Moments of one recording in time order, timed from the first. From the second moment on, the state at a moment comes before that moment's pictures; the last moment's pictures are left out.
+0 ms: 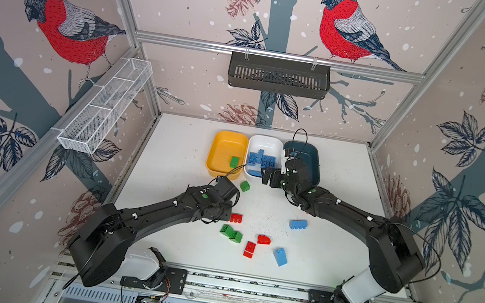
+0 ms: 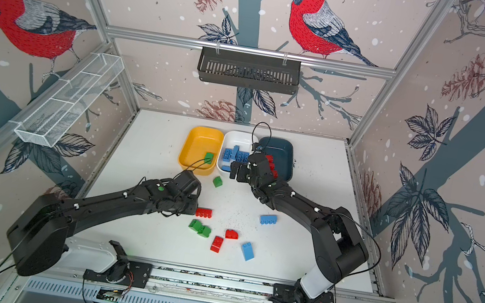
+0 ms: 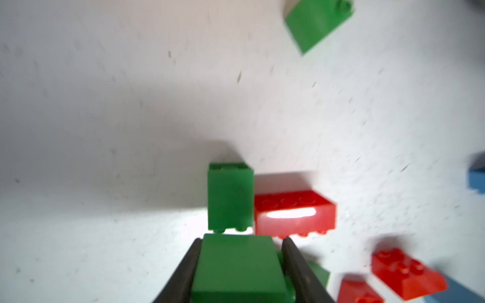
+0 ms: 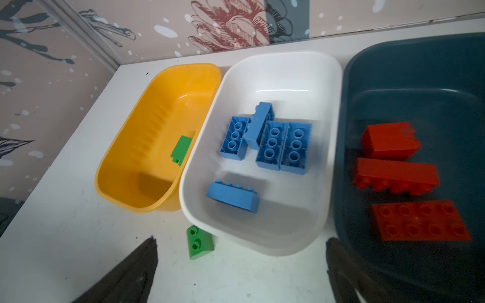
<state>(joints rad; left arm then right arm) -0.69 1.33 0.83 -0.59 -0.12 -0.71 0.69 1.63 0.99 0.09 0.06 0.44</state>
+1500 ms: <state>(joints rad) -0.57 1.66 1.13 -0.36 0.05 -0.30 0.69 1.26 0.72 0.05 0.38 0.50</state>
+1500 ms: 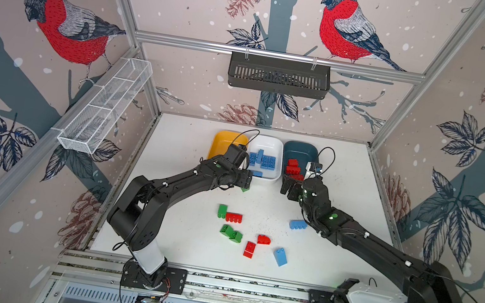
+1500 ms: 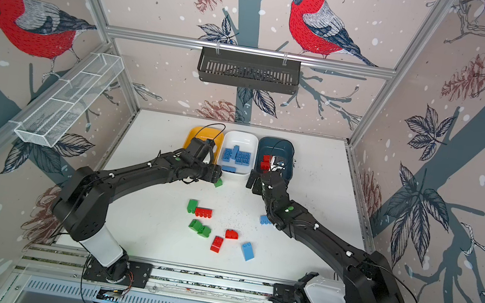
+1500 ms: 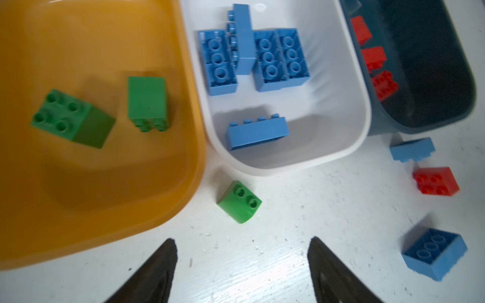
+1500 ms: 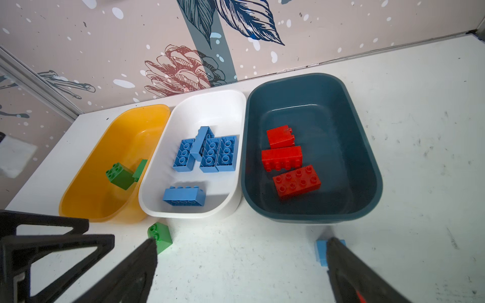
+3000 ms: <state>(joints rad) -0.63 1.92 1.14 -0.23 0.00 -0.16 0.64 1.19 0.68 0.04 0.39 0.55</state>
